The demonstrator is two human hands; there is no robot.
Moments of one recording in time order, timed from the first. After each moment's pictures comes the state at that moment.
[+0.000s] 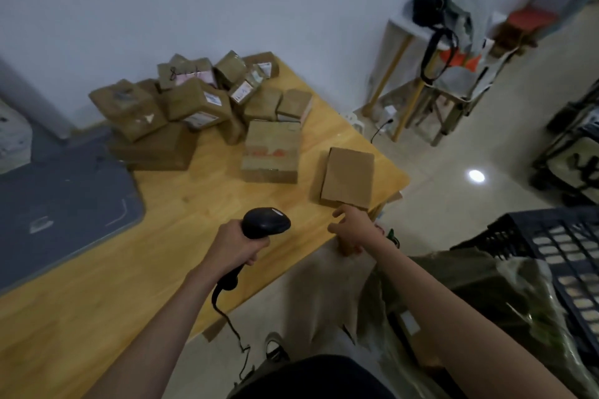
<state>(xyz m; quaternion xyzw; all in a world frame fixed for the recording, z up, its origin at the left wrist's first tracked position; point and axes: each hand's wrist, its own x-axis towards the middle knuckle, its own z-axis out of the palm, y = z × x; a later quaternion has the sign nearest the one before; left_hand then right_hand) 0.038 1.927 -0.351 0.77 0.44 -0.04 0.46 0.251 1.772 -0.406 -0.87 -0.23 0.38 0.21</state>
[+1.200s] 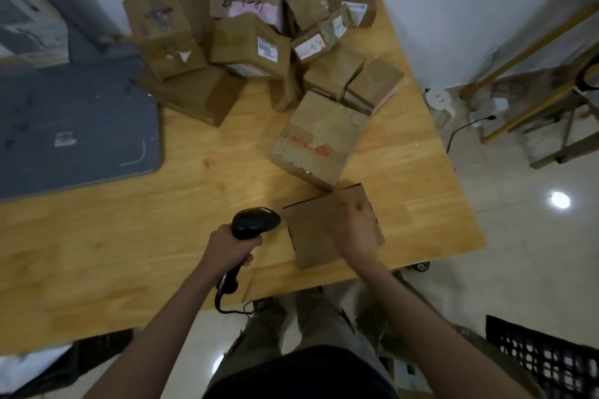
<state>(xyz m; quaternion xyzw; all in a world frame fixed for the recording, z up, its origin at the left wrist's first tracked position) 0.083 1.993 -0.430 0.53 0.66 -0.02 0.53 0.310 1.895 -0.493 -0.87 -0.39 0.28 0.12</state>
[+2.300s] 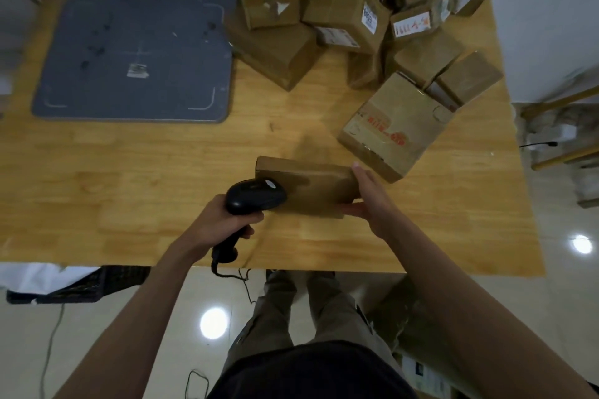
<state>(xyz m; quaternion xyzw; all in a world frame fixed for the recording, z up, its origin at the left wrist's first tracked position) -0.044 2.006 -0.407 0.48 0.62 0.07 0.62 0.242 1.973 -0.461 -0.67 -0.12 0.64 0.36</state>
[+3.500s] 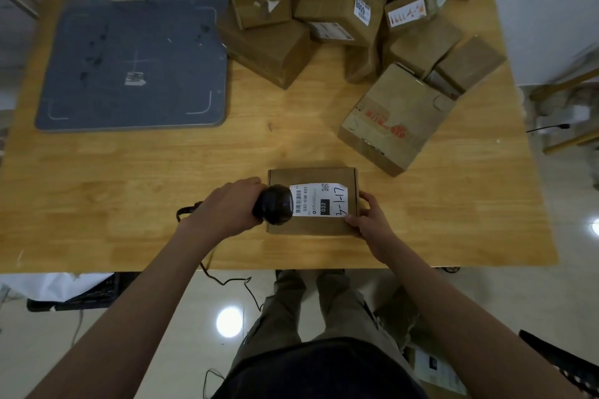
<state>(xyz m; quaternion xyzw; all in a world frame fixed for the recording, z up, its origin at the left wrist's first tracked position) -0.012 2.037 -0.402 0.82 0.47 -0.18 0.26 0.236 1.924 -0.531 -0.71 -0.12 0.61 0.33</state>
